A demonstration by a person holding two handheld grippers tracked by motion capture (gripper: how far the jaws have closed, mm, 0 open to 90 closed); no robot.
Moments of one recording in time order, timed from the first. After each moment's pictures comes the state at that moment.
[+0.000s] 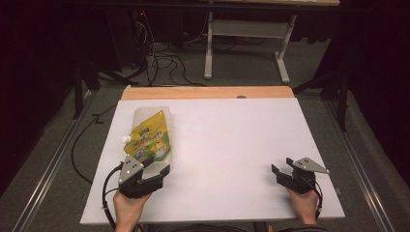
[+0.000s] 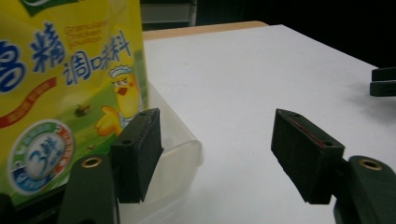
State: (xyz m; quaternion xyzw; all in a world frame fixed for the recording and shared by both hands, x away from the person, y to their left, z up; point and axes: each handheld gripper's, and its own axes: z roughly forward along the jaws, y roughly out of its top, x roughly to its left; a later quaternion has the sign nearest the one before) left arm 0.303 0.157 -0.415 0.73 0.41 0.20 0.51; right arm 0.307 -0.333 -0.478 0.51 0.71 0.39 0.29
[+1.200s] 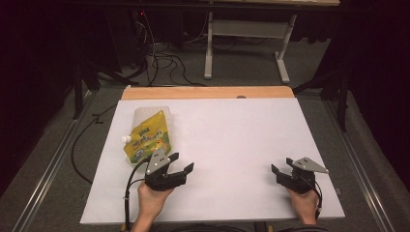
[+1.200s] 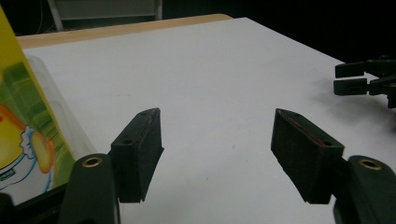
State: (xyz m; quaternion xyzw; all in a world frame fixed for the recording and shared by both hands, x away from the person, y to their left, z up) left arm 0.324 0.101 -0.422 0.75 0.37 0.16 0.52; right arm 0.308 -0.332 -0.478 0.52 0.71 0.38 0.29
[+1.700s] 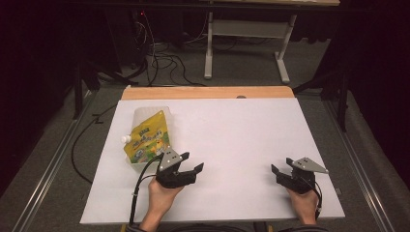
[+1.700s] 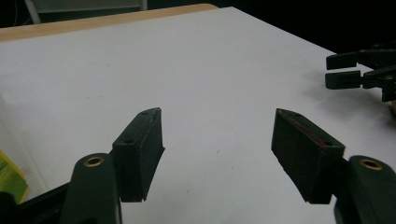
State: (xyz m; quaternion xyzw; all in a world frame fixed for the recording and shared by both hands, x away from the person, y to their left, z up) left arm 0.335 0.076 -0.430 0.77 0.35 0.14 0.52; right arm 0.308 -0.332 -0.478 0.52 0.71 0.38 0.29
